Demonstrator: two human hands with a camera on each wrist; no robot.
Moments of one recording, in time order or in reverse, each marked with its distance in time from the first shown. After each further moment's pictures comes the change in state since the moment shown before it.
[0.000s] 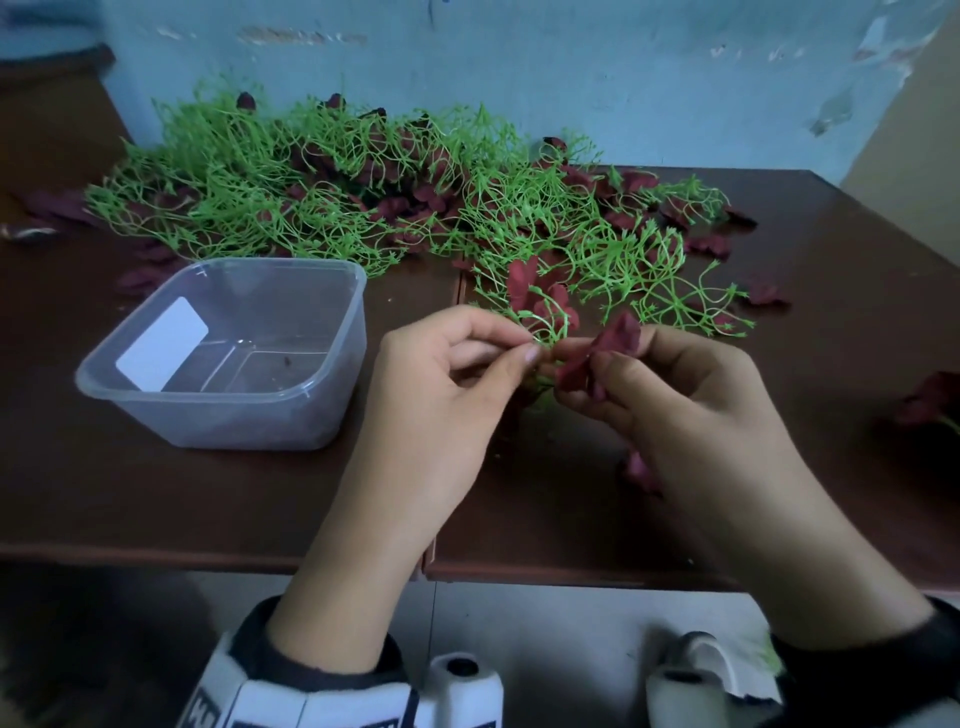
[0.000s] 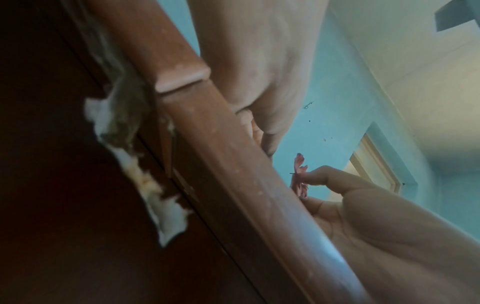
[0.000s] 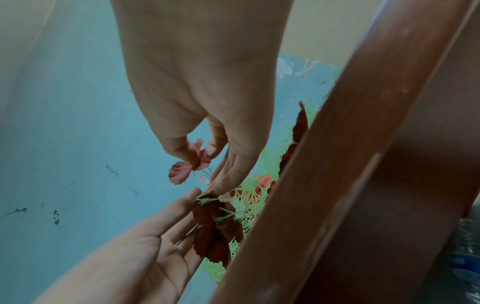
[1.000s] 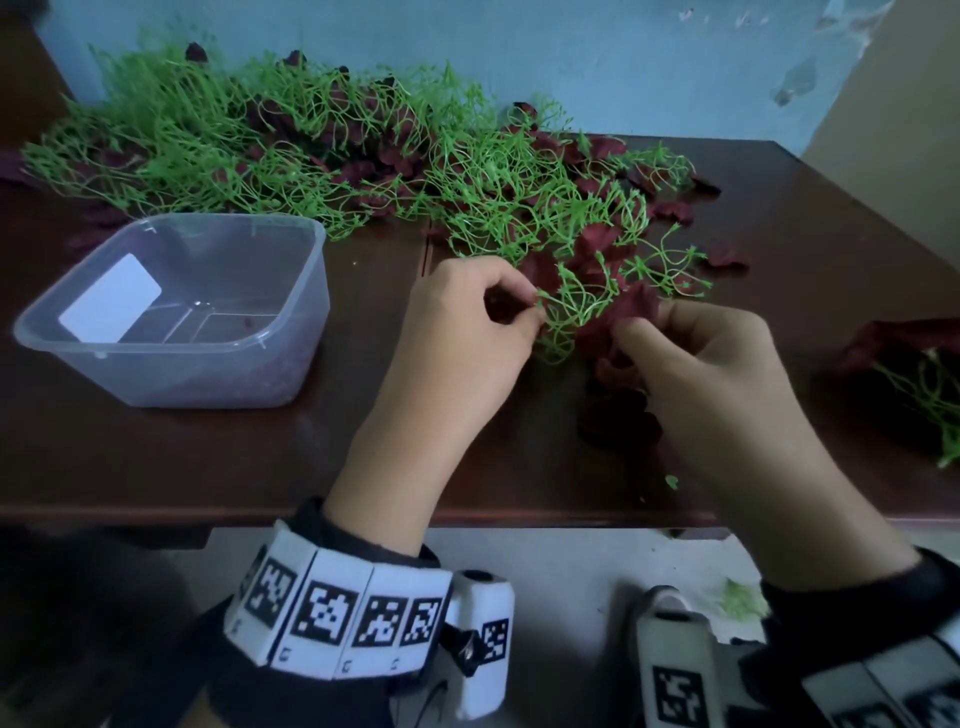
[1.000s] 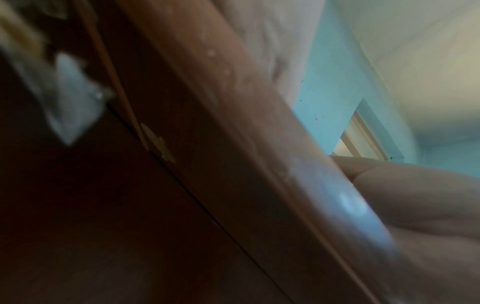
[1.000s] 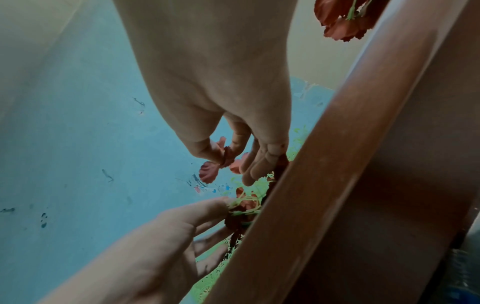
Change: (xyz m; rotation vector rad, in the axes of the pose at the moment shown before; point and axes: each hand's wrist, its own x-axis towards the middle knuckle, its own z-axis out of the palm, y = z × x) left_hand 0.016 0.006 0.034 0.438 -0.020 0.010; right_hand -0.019 -0.018 -0.020 -0.234 0.244 0.162
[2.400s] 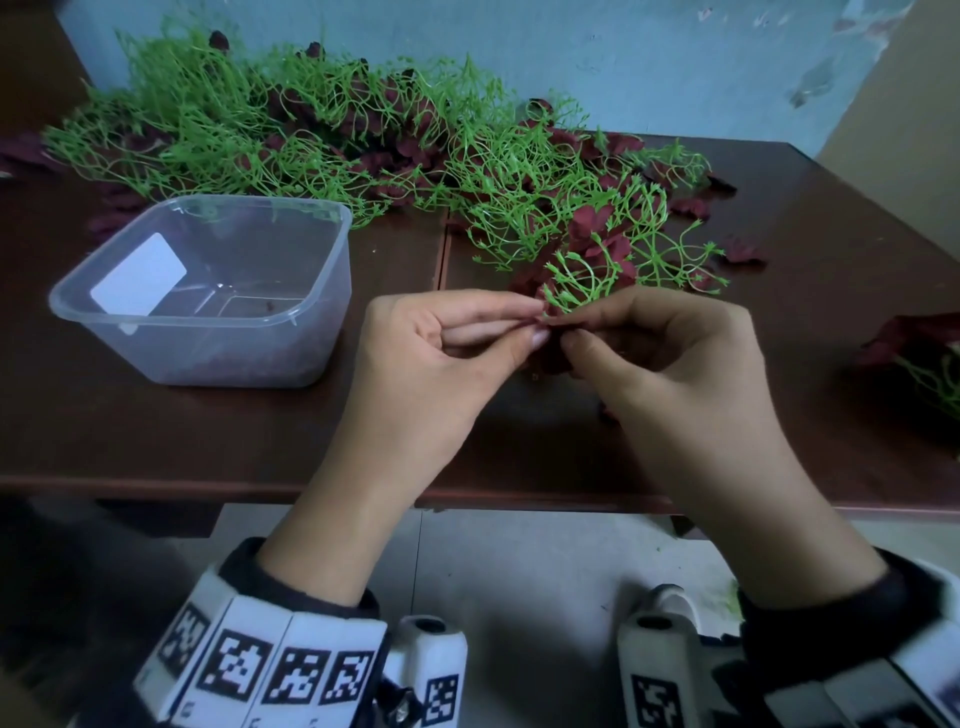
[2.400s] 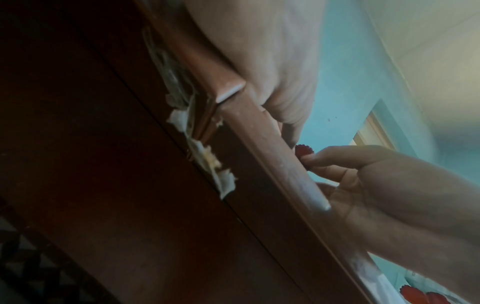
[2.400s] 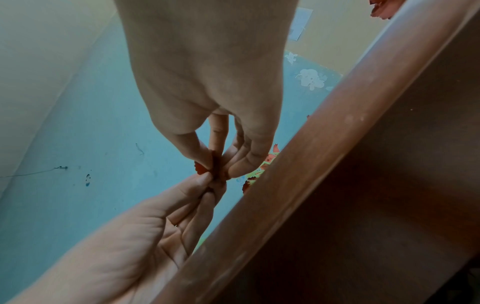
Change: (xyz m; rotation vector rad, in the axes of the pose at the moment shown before) left_hand -0.039 -0.023 -0.023 -0.600 -0.005 0.017; right_hand -0.017 0.000 0.025 -0.026 -0.126 -0.291
